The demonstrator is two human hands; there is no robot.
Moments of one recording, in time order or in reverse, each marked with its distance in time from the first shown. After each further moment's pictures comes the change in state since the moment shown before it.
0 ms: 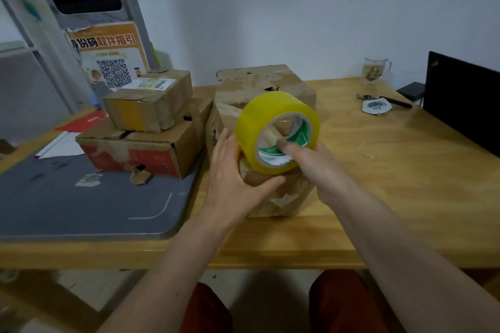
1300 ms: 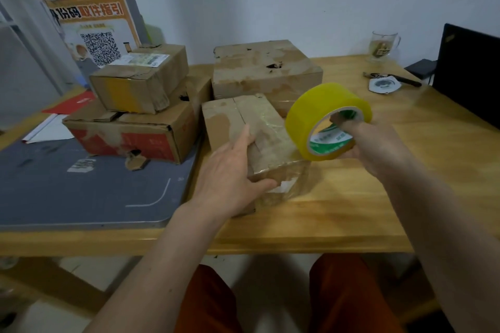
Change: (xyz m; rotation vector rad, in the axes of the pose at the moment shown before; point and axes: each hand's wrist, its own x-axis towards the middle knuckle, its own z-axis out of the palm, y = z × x) left_hand 0.004 -0.018 -0.008 0.462 -0.343 -0.078; right_hand 0.017 0.011 -0.054 0.133 0.172 0.049
